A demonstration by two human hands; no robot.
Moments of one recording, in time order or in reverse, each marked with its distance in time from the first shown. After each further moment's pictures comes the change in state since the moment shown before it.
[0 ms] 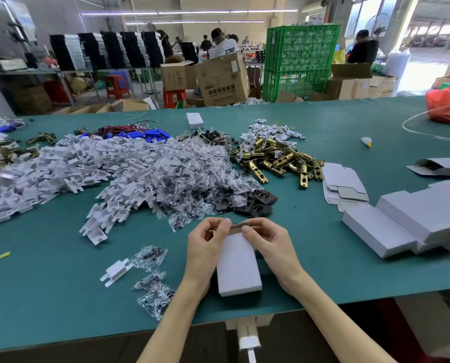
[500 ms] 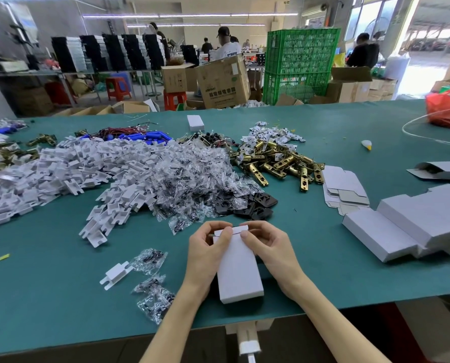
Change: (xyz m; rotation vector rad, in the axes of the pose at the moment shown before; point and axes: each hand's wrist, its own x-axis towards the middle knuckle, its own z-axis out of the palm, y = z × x) left_hand 0.003 -0.006 -0.003 0.060 0.009 -0.010; right_hand -0.001 -0.001 0.000 0.055 -0.026 0.048
